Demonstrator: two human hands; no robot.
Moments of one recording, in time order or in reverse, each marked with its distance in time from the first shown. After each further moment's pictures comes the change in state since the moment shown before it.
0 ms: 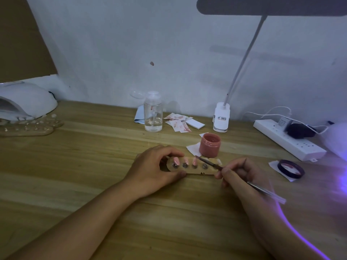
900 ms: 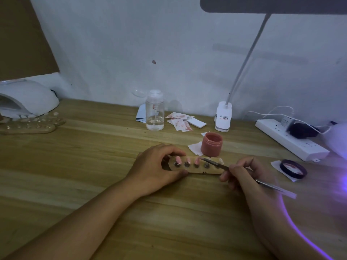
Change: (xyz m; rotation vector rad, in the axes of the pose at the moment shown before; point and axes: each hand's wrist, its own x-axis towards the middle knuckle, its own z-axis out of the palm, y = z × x) left_hand -0.001 0.001 0.000 0.026 0.011 0.004; right_hand 0.004 0.007 -0.003 0.023 0.060 0.015
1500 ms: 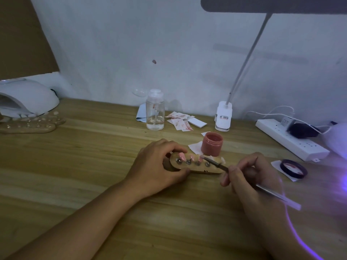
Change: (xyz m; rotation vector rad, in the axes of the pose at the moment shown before) left_hand -0.003 0.007 -0.002 0.046 0.079 0.145; right_hand -0.013 -0.011 0.004 -0.160 -0.005 -0.277
